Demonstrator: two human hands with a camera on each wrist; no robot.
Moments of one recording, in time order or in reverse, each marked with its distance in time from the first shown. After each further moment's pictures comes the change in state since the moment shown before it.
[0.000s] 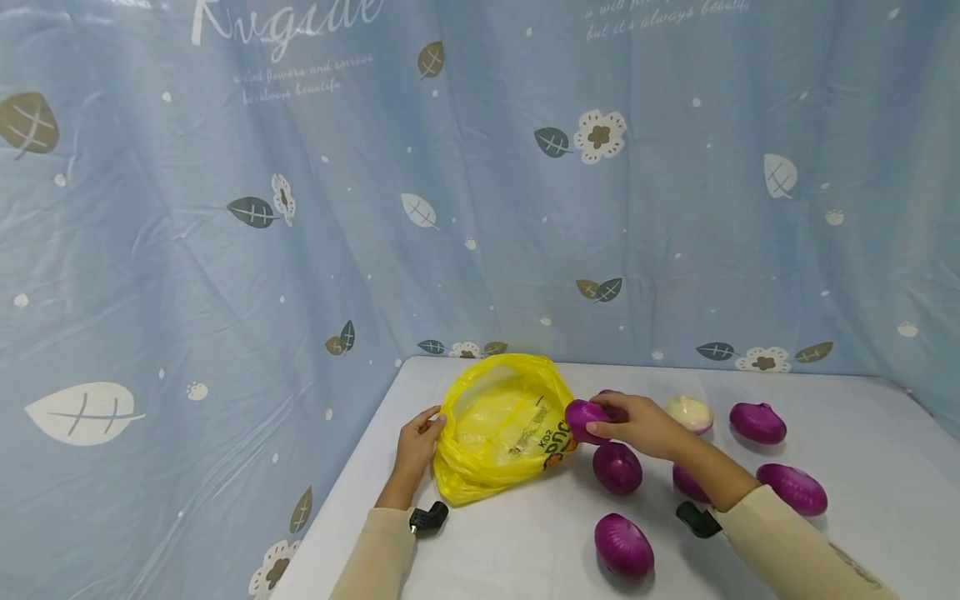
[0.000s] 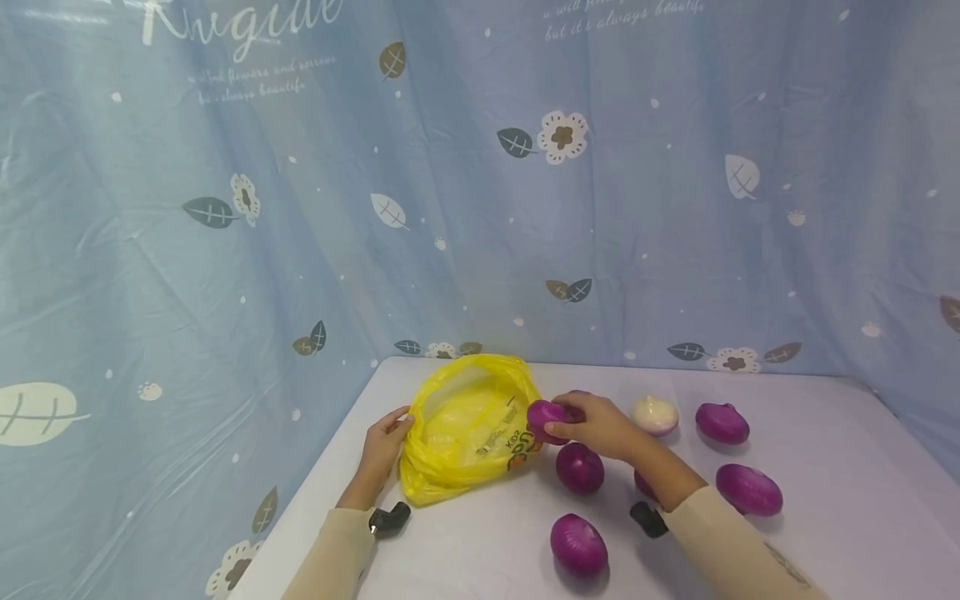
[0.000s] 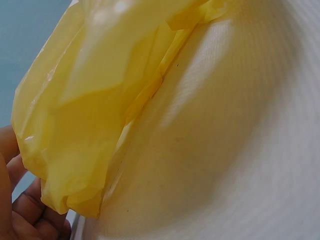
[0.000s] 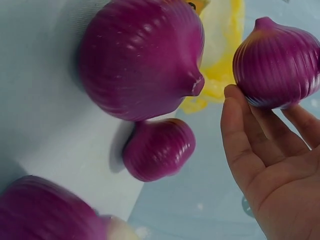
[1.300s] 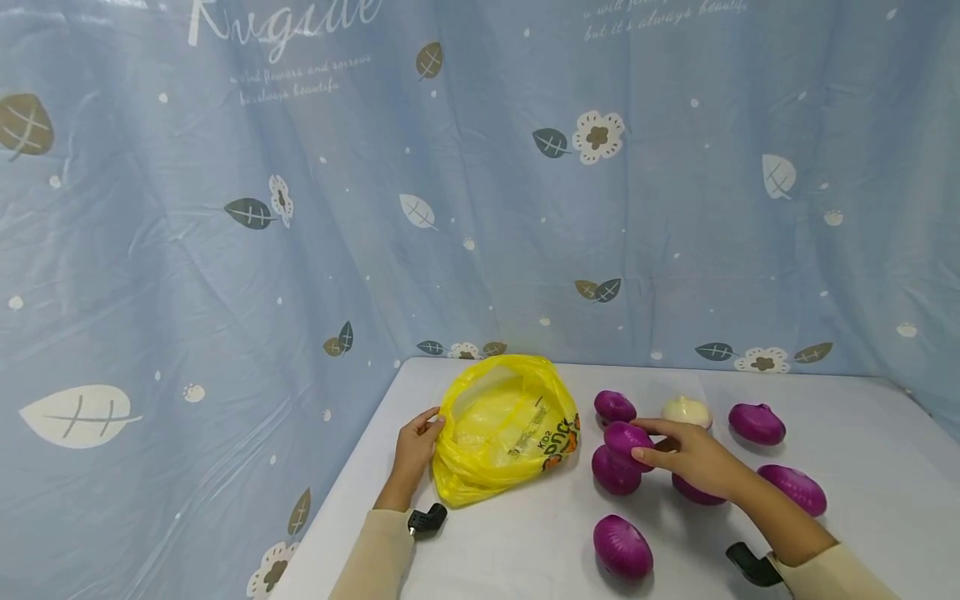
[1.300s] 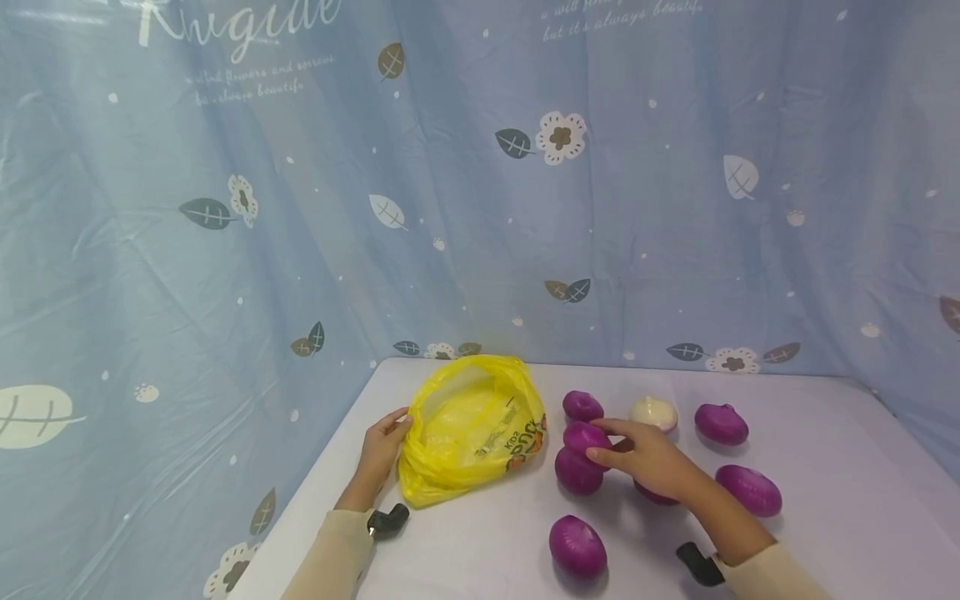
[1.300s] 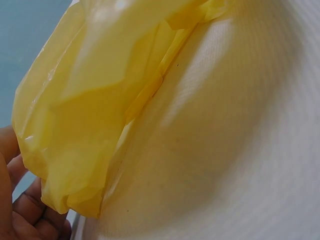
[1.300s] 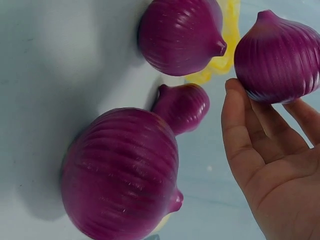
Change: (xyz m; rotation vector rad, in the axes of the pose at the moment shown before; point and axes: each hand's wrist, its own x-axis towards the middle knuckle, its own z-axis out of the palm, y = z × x) left_hand 0.001 -0.001 -0.001 -0.007 -0.003 -0.002; right_hand -0.062 0.022 -0.019 0.030 0.038 0.024
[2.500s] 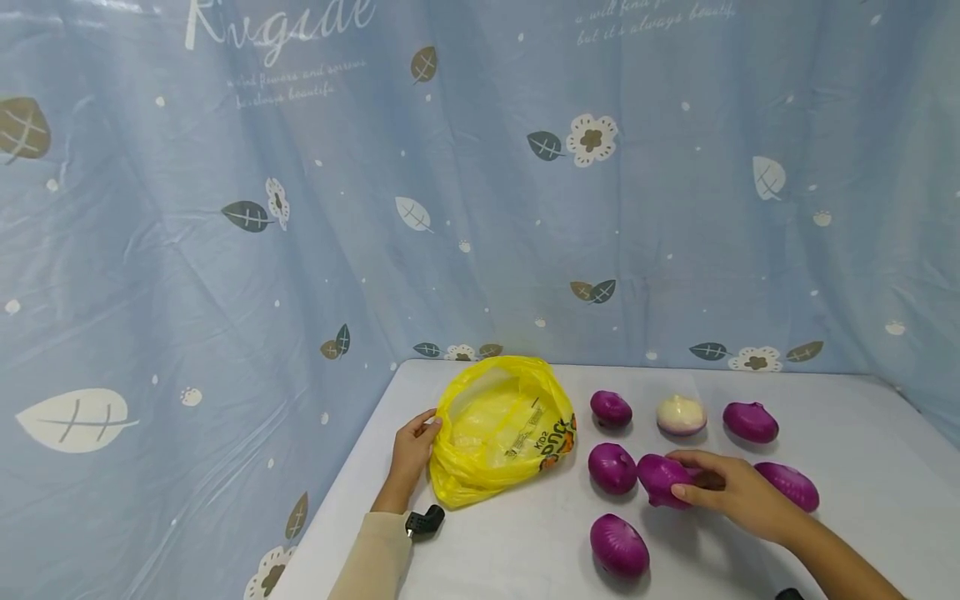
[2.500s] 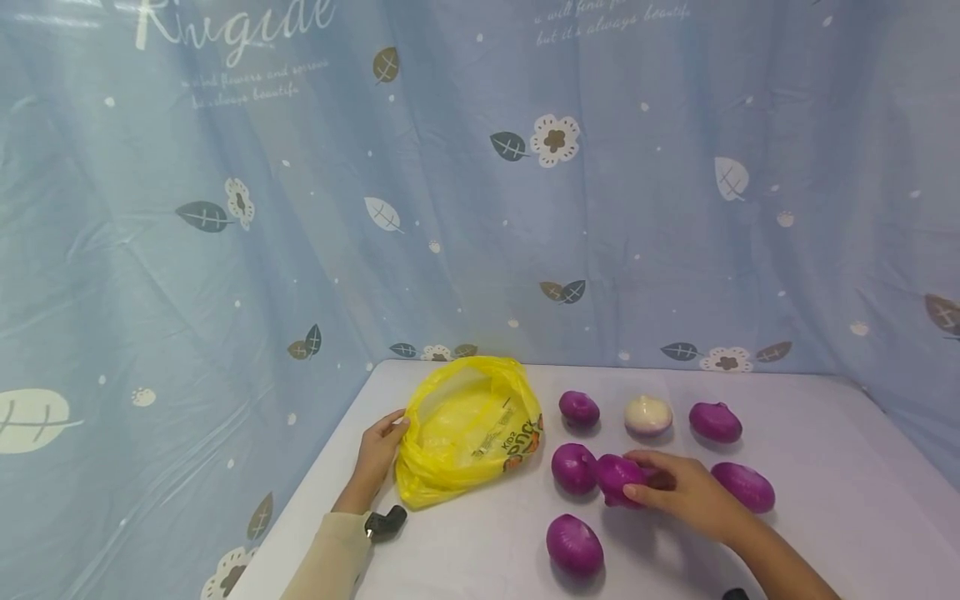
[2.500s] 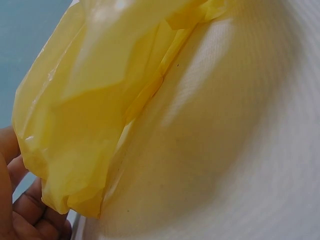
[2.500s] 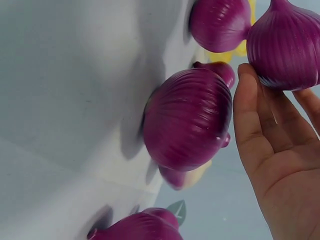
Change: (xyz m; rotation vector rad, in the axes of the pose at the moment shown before) left_hand 0.001 -0.003 0.000 0.009 0.002 0.002; right_hand -0.050 0.030 -0.010 0.060 -0.046 0.044
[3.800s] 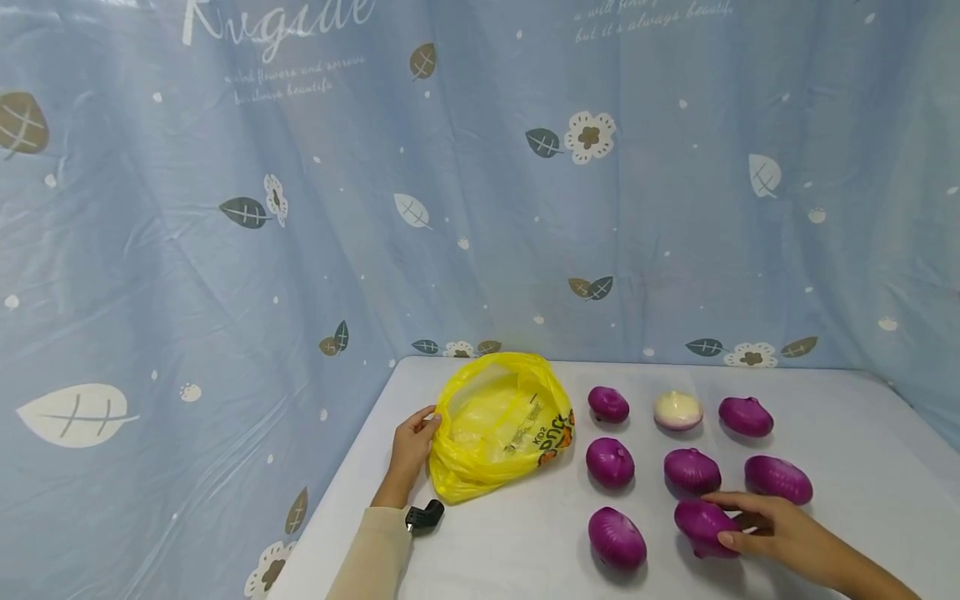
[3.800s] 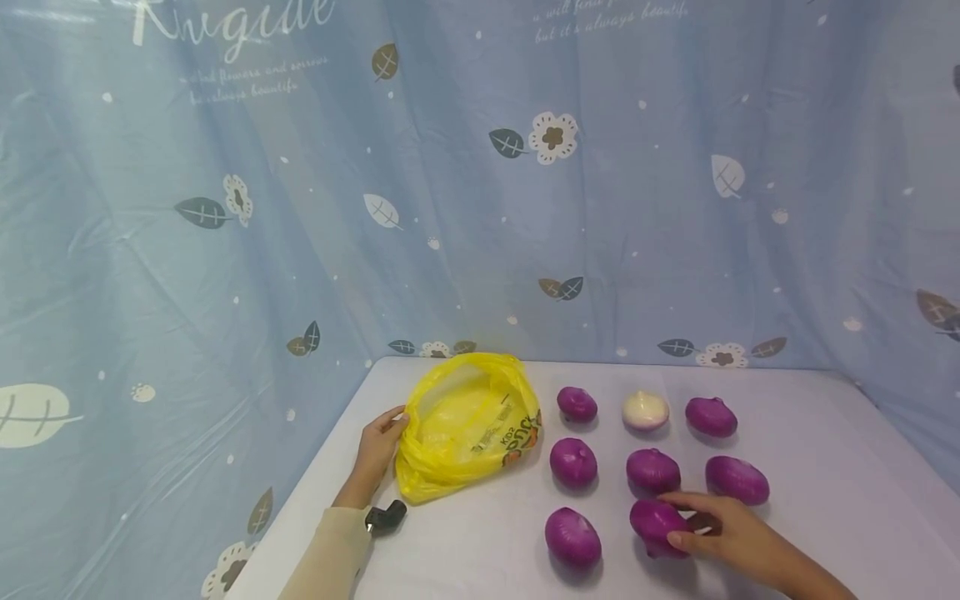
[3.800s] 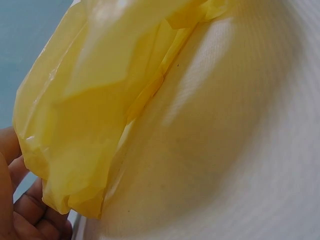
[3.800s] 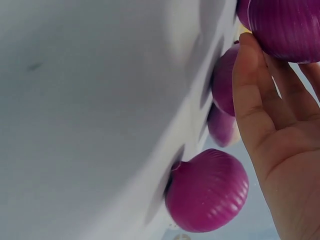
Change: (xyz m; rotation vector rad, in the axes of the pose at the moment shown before) left_hand 0.001 0.000 0.000 0.009 -0.005 -0.014; right_hand -0.046 0.047 -0.010 0.108 -0.193 0.075
